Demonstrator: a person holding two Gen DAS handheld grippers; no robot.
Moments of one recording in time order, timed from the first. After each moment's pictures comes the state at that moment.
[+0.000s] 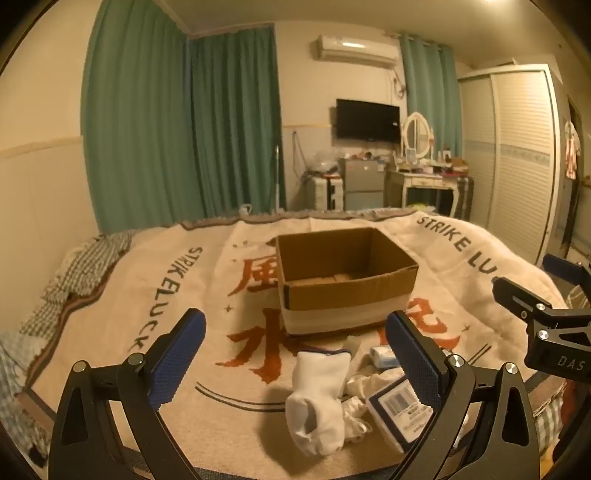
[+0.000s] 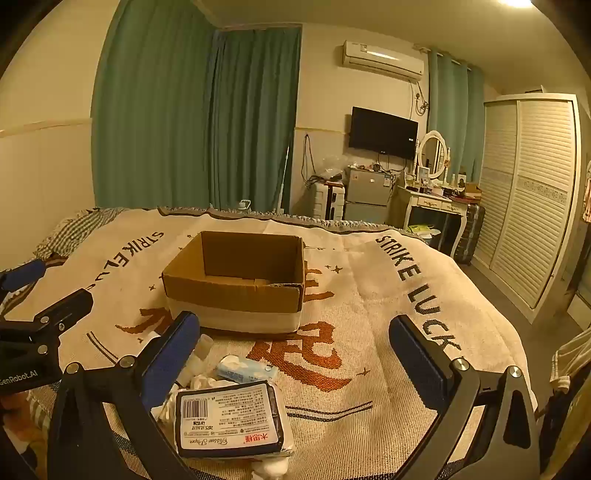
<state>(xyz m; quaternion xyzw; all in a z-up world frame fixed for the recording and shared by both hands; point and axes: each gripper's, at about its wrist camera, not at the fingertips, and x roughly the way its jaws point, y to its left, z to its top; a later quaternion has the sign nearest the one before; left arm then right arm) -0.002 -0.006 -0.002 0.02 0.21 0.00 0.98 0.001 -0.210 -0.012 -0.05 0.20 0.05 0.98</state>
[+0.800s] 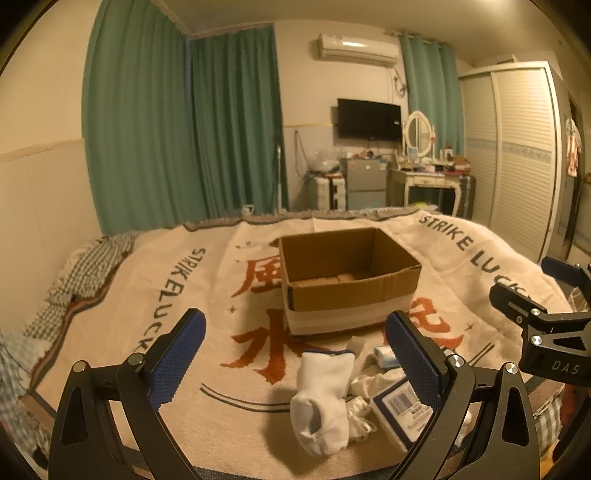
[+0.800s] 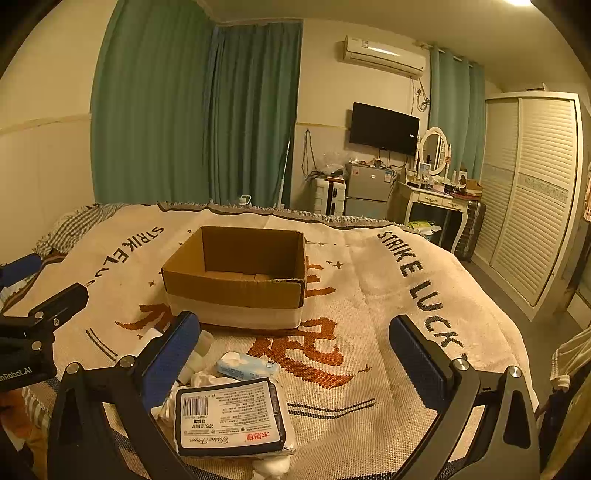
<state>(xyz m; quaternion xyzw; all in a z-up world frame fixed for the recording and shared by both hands) -0.002 0.001 0.000 0.02 0.21 0.01 0.98 0.005 -0.207 -0.018 -0.05 0.21 0.05 0.97</state>
